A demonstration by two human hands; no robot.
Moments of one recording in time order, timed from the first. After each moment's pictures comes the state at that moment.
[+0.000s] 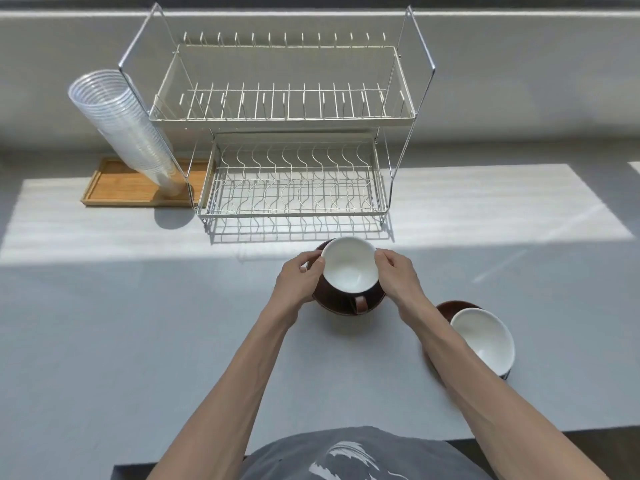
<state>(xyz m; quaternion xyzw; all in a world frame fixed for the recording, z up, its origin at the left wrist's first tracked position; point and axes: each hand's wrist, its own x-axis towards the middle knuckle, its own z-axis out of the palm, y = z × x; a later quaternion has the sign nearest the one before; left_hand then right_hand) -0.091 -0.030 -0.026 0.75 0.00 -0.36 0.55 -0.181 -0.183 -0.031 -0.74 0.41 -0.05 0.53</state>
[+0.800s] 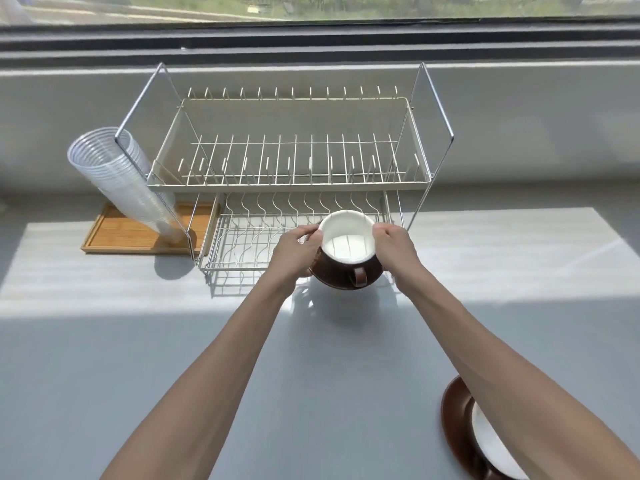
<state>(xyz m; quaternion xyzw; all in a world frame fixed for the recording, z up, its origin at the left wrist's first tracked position) 0.034 -0.097 0.012 0.77 -0.02 -0.30 0.56 -0.043 -0.251 -0.004 -0.76 0.38 -0.08 0.53</state>
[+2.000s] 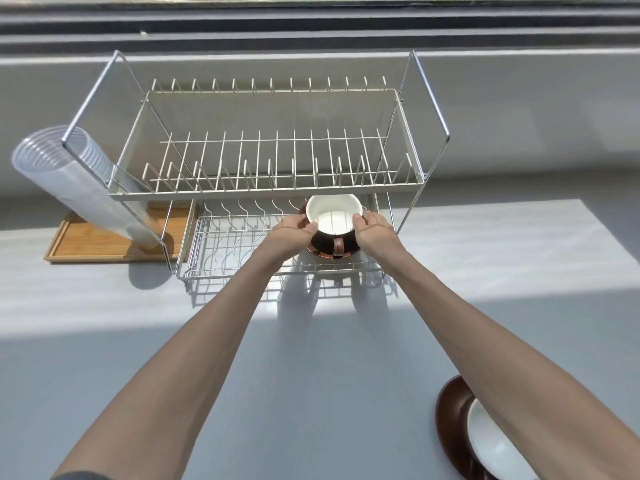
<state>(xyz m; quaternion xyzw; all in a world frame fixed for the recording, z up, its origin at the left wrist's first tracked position) 0.079 -0.131 0.005 0.85 -0.12 -0.35 0.38 -0.008 -0.270 -0.009 -0.83 0.38 0.04 0.41</state>
